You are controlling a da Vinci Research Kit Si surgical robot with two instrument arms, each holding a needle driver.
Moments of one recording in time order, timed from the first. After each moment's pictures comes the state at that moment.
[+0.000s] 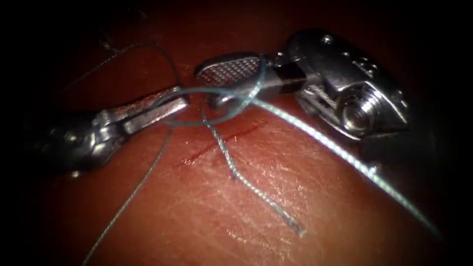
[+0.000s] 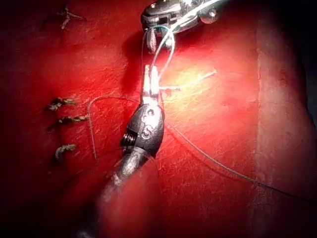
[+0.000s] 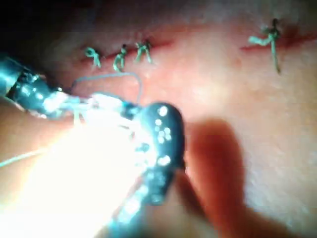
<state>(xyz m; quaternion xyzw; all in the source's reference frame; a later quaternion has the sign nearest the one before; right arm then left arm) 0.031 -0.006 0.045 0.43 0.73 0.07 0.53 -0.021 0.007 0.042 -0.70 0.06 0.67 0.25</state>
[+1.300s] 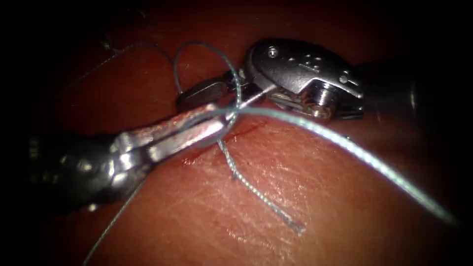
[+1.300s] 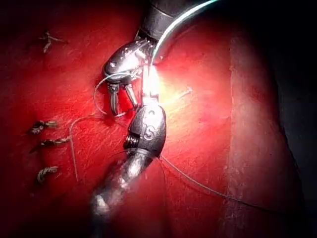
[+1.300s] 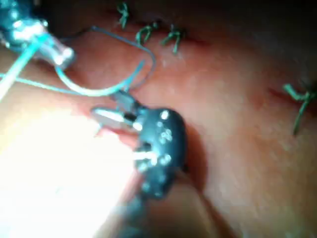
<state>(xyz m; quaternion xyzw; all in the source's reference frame) 0.036 -0.005 0.051 0.39 0.66 0.02 0.63 -0.024 0.006 0.037 -0.71 0.06 0.66 0.25</state>
